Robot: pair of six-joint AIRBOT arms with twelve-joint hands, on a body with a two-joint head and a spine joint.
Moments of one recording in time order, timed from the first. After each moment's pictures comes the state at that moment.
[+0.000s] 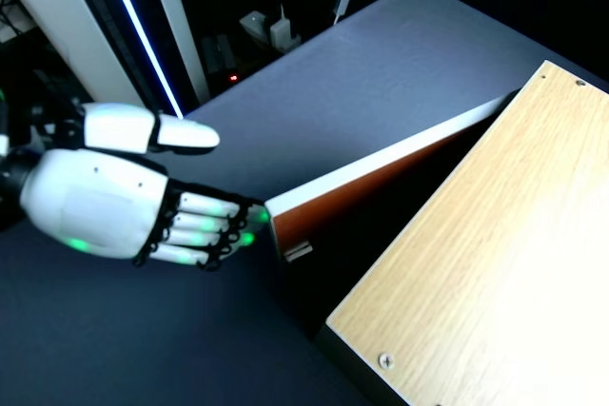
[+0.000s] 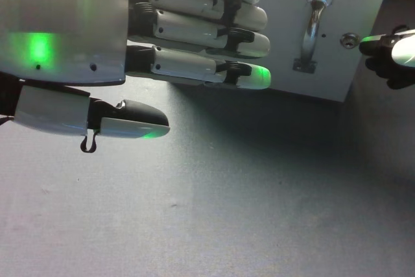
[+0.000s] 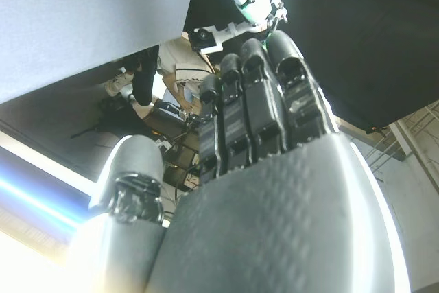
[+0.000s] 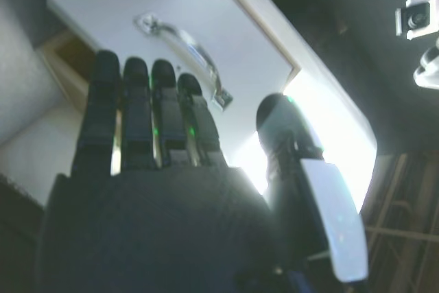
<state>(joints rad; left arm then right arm) -0.03 -0.77 1.07 1.55 -1.04 0.12 -0.49 -0.69 1.00 -0.69 0.31 0.82</state>
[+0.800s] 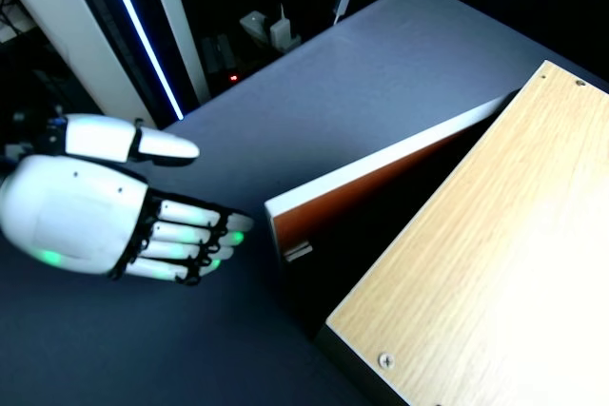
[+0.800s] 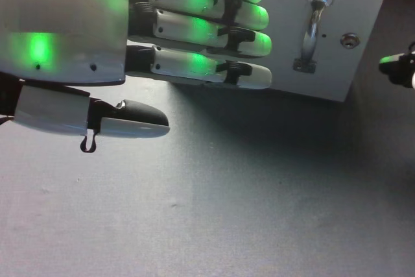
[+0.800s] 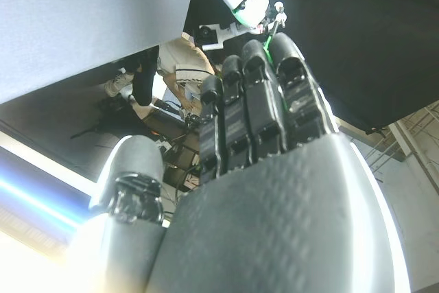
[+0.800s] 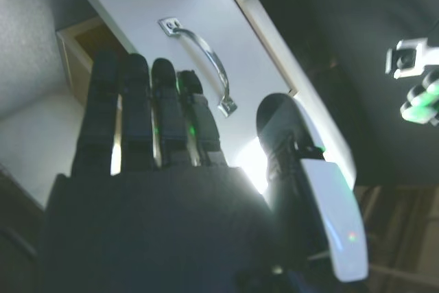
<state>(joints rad) -0.03 -0.77 1.07 1.55 -1.04 0.12 -0.53 -0.66 1.03 -0.82 0.32 0.70</state>
